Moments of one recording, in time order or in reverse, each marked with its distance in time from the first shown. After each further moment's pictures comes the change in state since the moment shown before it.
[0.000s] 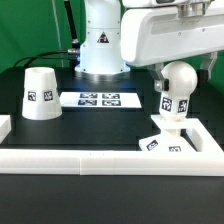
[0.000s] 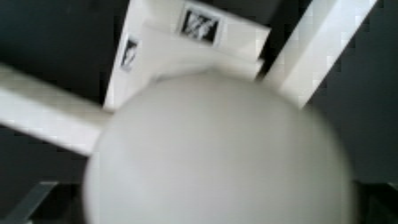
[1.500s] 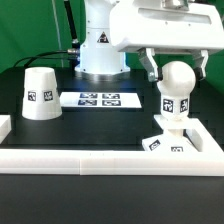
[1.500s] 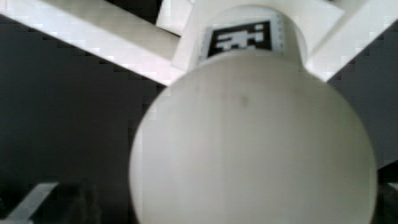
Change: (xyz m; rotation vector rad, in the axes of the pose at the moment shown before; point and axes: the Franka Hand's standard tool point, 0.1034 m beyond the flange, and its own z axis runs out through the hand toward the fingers) arm -0.004 0.003 -0.017 -0.162 0.363 -0.018
